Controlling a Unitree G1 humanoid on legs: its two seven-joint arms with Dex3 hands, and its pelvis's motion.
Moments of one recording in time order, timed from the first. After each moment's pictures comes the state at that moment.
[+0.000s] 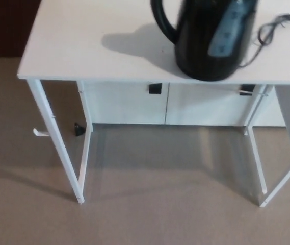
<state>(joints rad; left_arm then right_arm) 0.05 0.42 0.26 1.16 -0.16 -0.30 -0.26 0.11 -0.40 -0.05 0.95 -0.06 -0.31 0.16</state>
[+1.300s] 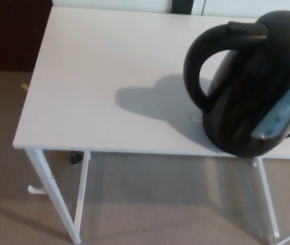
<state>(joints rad) 0.04 0.42 0.26 1.18 -0.14 -0.30 -0.24 0.10 -0.40 -0.04 0.96 -0.08 -0.32 0.15</state>
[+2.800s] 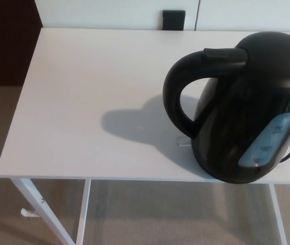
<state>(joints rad) 0.03 0.42 0.46 1.14 -0.22 -0.28 -0.26 0.10 -0.41 -0.01 0.98 -0.11 -0.33 0.12</state>
